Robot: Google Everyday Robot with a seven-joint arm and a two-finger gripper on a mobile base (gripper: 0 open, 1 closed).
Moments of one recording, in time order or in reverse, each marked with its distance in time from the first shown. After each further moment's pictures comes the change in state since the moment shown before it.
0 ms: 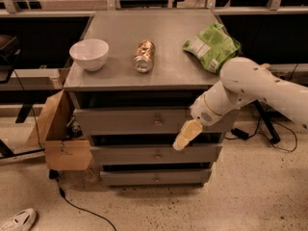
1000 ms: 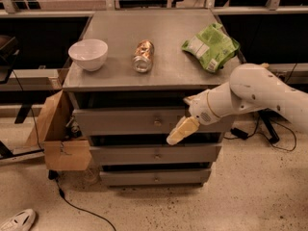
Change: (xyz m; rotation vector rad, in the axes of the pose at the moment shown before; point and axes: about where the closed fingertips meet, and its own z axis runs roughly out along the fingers) arm -0.033 0.001 -0.012 0.062 -0.232 -0.058
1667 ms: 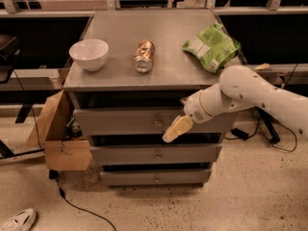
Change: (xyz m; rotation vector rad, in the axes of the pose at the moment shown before) arm 0.008 -0.020 0.029 0.001 0.026 0.024
